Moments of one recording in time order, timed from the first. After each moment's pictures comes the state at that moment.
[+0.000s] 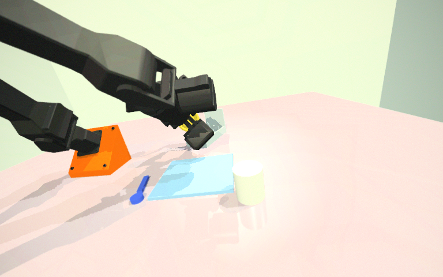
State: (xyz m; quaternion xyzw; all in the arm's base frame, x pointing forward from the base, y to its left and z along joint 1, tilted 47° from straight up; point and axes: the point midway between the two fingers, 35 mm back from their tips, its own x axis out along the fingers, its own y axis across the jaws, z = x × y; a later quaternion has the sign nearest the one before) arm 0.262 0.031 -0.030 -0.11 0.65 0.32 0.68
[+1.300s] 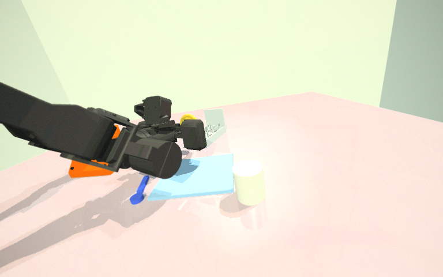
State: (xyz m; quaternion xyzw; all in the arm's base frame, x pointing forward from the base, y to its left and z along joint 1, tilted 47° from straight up) arm 0.259 -0.003 -0.019 -0.34 0.27 0.47 0.77
